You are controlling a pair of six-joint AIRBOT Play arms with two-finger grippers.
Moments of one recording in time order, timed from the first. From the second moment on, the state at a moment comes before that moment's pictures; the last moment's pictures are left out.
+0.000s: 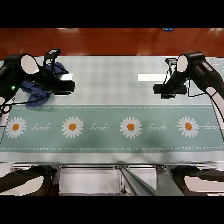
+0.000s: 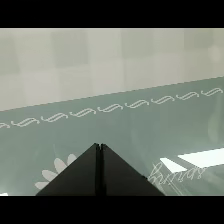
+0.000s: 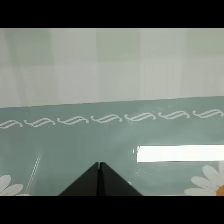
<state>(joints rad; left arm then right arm) -0.20 -1.31 1.23 1.38 -1.21 -1.63 0.19 -1.49 1.35 -1.60 1.38 1.86</state>
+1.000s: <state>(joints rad) -0.20 -1.33 1.23 1.41 -1.07 -1.61 0.19 -1.50 1.35 -1.62 1.26 1.87</state>
